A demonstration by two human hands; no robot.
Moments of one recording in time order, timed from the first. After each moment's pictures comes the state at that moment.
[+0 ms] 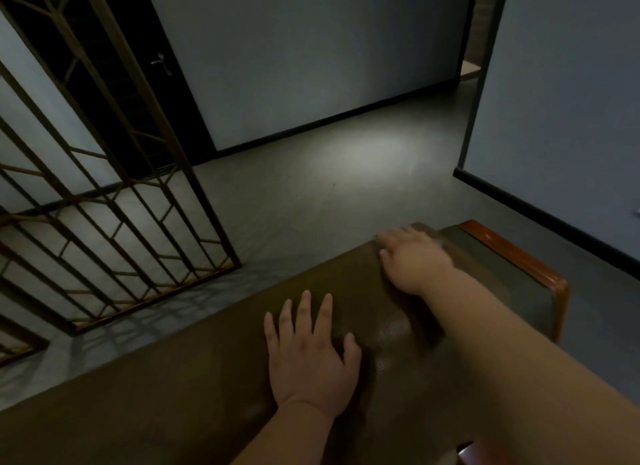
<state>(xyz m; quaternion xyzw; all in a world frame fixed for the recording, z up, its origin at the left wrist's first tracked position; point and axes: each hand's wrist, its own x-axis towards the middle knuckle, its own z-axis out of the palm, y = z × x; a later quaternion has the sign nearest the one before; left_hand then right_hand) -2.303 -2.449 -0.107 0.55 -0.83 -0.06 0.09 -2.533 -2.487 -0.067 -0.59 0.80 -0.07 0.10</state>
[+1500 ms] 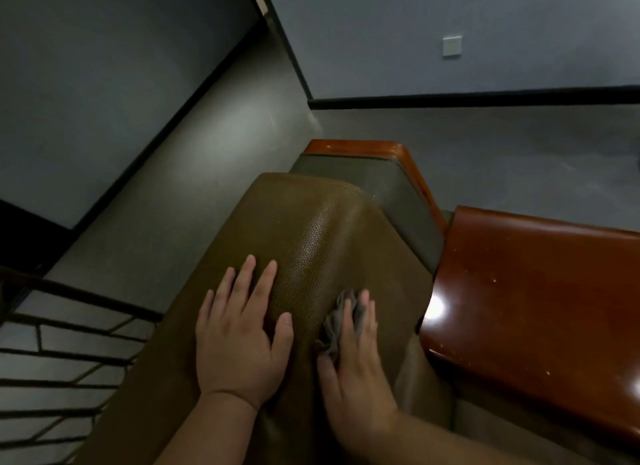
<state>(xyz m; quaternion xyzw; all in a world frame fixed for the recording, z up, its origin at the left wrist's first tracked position) -2.328 -2.474 -0.128 0.24 -0.97 0.04 0.07 -2.364 -2.325 -0.236 -0.28 0.78 -0.55 0.10</state>
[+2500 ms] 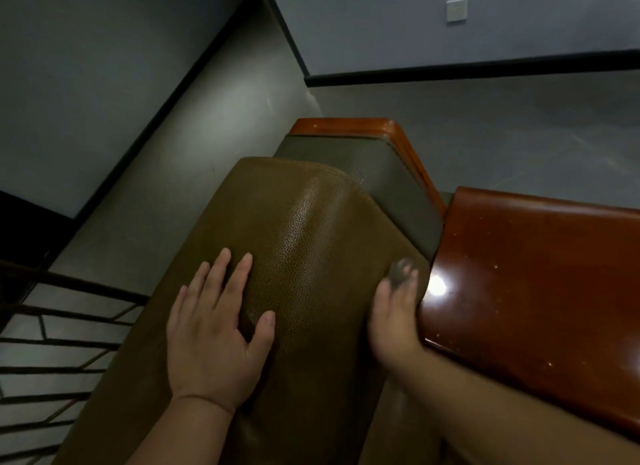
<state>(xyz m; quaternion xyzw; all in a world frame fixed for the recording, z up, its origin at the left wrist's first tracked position) -2.333 -2.474 -0.128 0.24 -0.97 0.05 0.07 -2.459 -2.326 -0.336 -0.03 0.78 -0.60 0.19</state>
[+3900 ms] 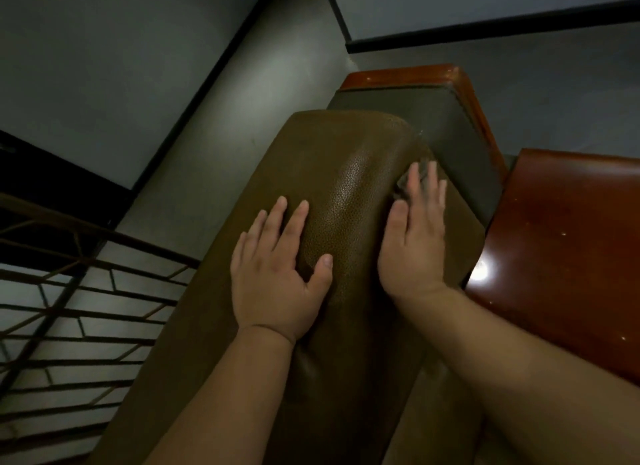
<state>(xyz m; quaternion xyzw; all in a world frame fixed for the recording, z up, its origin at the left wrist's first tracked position) -2.337 -2.476 -0.133 0.25 -0.96 0.05 0.07 -2.462 -2.354 -0.218 -0.11 0.77 -0.62 0.05</state>
